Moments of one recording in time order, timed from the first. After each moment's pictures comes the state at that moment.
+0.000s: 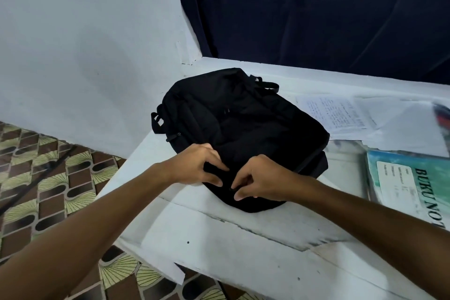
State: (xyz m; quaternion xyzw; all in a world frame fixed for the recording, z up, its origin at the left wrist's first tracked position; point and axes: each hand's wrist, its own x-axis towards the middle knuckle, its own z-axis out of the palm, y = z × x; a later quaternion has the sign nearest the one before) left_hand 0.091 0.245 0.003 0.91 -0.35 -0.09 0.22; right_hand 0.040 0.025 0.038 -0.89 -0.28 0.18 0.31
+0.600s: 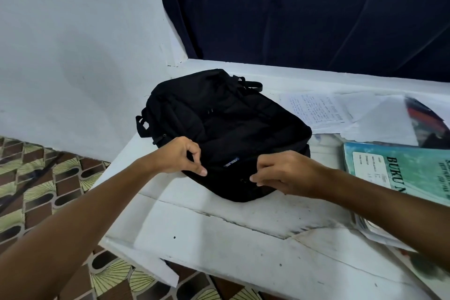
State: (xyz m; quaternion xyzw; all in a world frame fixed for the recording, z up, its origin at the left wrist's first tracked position) left_hand 0.096 0.244 0.011 0.89 -0.23 -0.16 0.36; right_hand 0.020 -0.053 0.038 -0.86 -0.48 -0.10 0.15
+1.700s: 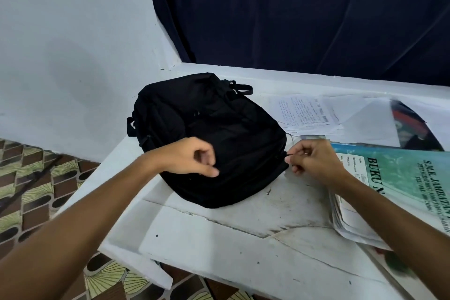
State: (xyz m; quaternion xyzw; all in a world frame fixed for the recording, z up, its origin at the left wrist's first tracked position) left_hand 0.070 0.187 0.048 0.89 -0.25 -0.20 0.32; right_hand 0.015 -0.120 0.038 -0.83 0.07 0.00 0.56
